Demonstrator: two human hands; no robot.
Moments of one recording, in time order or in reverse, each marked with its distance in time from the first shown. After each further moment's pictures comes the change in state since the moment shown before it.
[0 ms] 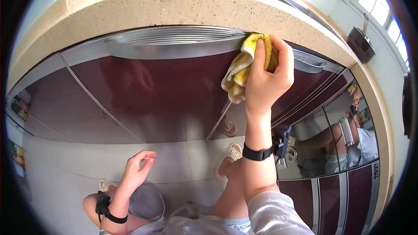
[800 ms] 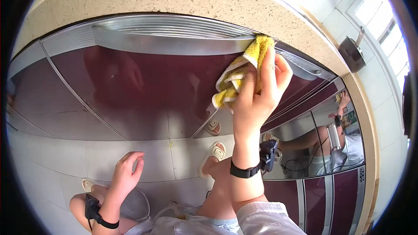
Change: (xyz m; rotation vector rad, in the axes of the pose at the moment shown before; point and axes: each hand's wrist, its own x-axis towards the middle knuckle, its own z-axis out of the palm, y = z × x) left_hand 0.005 -0.003 0.011 0.216 0.082 0.153; right_hand -0.029 -0.005 -0.012 -0.147 -0.210 -0.054
